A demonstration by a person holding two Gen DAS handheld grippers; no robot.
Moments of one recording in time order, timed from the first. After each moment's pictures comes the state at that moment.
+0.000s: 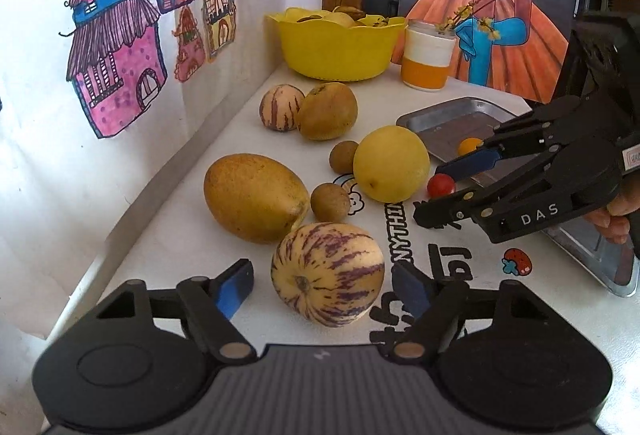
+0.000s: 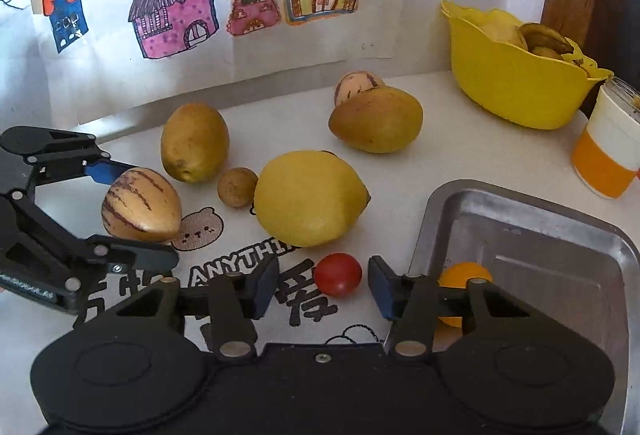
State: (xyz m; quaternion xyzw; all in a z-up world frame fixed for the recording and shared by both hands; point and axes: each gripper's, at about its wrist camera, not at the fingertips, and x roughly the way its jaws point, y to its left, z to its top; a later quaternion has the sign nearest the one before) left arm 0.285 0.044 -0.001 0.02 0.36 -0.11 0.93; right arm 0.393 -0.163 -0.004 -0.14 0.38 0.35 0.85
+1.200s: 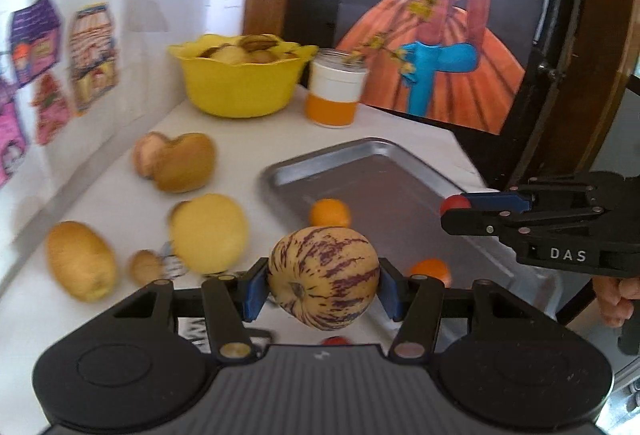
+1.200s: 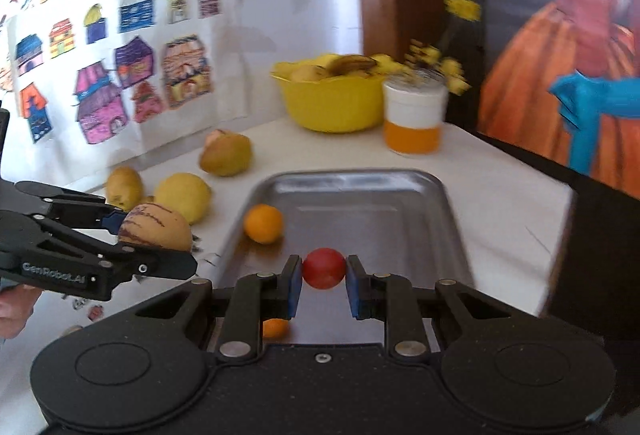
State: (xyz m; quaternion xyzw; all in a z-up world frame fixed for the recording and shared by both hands) left arm 0.297 -0.072 0.033 -0.02 0.34 -0.17 0.92; right arm 0.325 -0.335 0.028 -0.03 0.32 0.22 0.92
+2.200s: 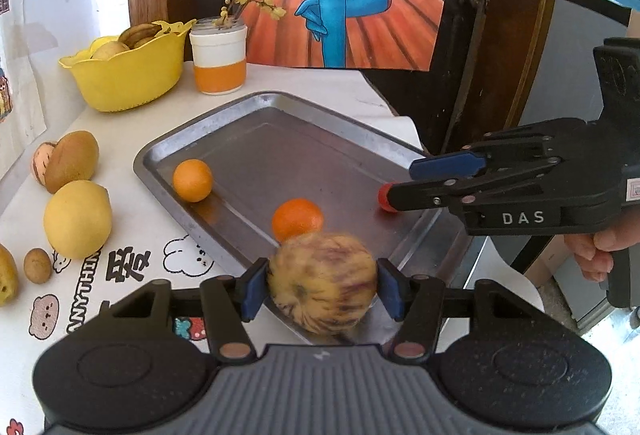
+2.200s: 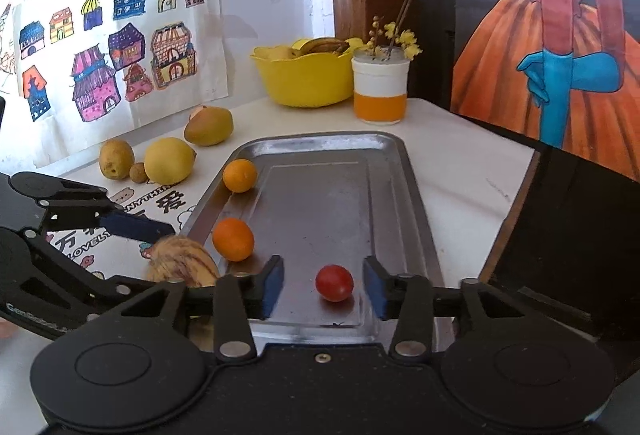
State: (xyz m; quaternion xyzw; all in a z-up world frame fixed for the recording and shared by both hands) left arm 0.262 -0.150 0.012 0.06 0.36 -0.24 0.90; right arm 0.284 -0.363 0.022 -0.03 0.31 0.20 0.93
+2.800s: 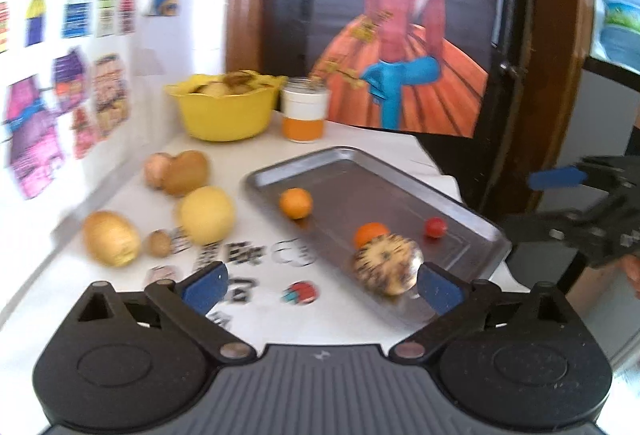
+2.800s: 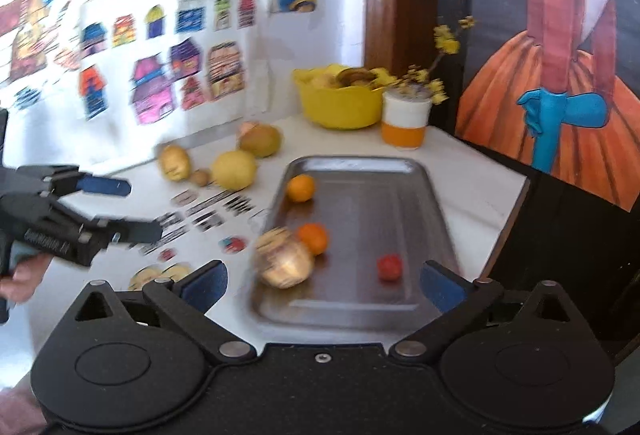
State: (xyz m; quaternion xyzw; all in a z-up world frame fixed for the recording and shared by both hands) left arm 0.192 -0.066 0.051 0.01 0.29 -0.16 0.94; right arm 0.188 -0.318 0.082 -0.07 0.31 0.21 0.92
